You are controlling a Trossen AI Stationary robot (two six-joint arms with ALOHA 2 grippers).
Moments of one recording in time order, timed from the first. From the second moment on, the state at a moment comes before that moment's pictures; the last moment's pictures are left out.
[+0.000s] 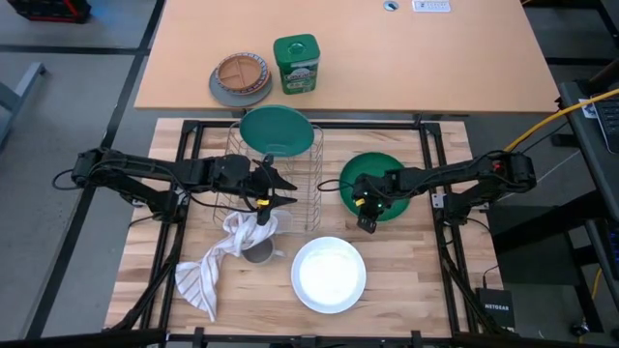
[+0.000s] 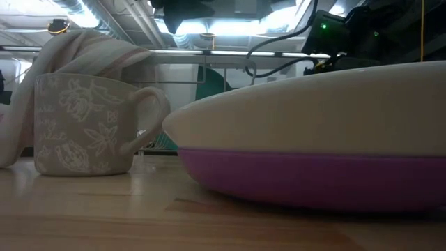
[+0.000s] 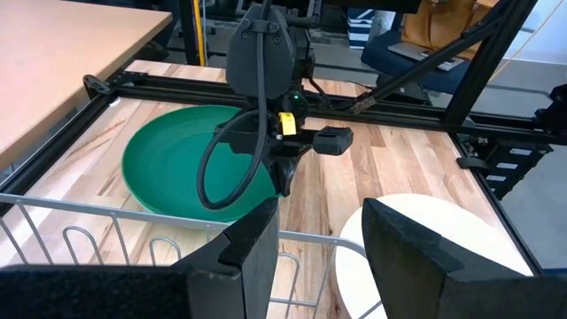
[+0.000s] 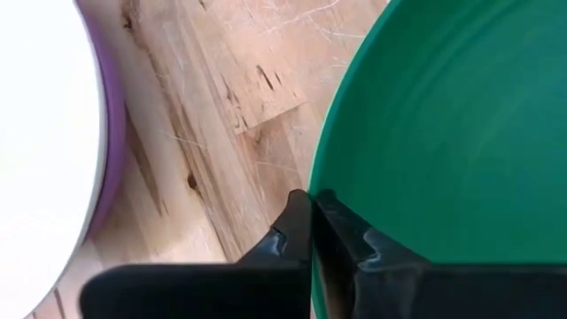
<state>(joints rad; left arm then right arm) -0.02 1.23 0.94 -0.05 -0.03 -0.10 -0.08 1.42 0.72 -0.47 -0.23 0.39</state>
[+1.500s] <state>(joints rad) -0.02 1.23 0.94 -0.05 -0.03 -0.10 -0.08 1.44 0.75 -0.46 -0.21 0.40</state>
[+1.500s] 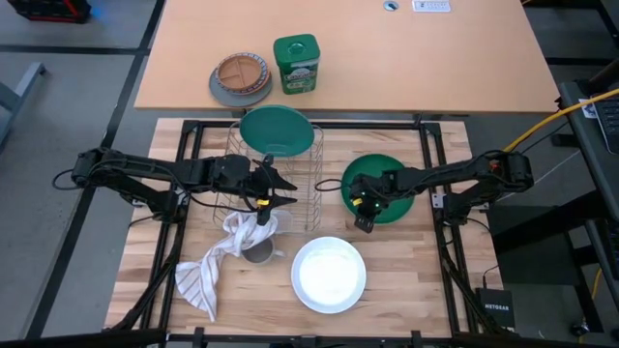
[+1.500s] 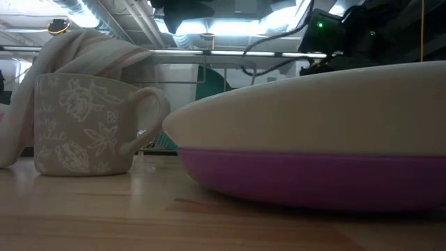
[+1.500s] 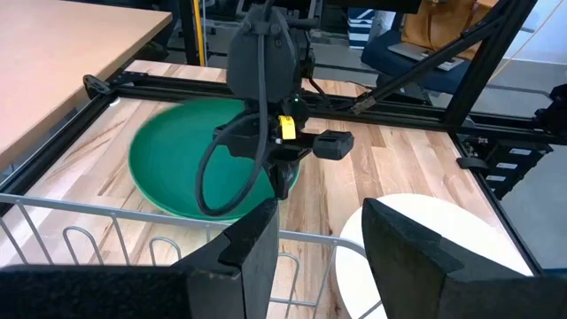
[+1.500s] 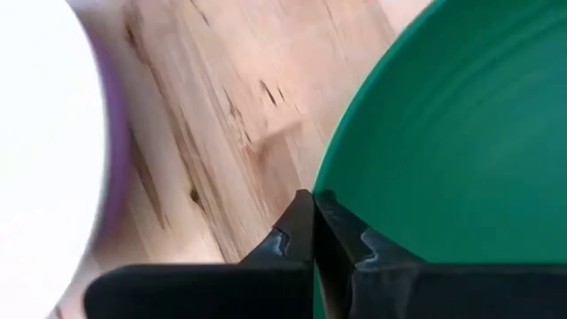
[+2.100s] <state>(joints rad) -0.02 1.23 0.94 -0.05 -0.03 -0.10 -0.08 1.44 0.80 -0.52 -0.21 0.40</state>
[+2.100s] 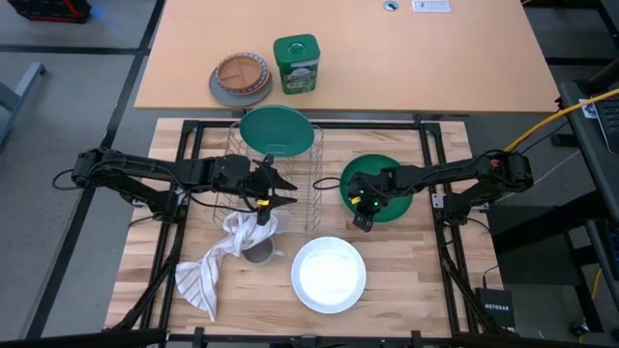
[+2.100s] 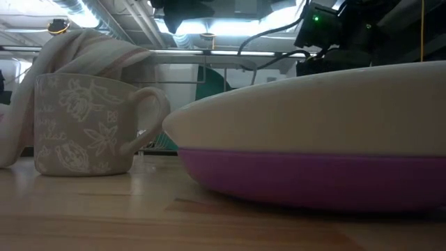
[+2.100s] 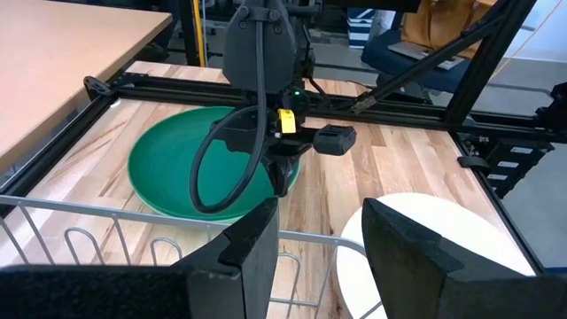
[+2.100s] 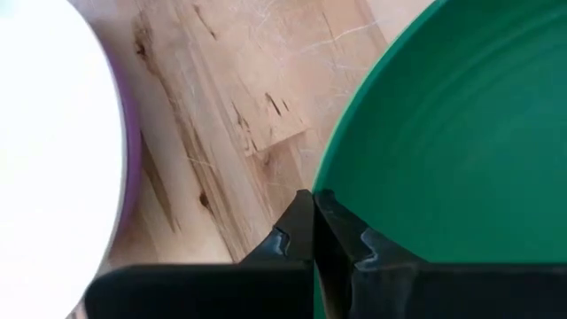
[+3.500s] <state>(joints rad) -0.02 1.23 0.94 -0.05 -0.03 -0.10 -0.08 1.41 0.96 -0.81 -0.10 0.39</state>
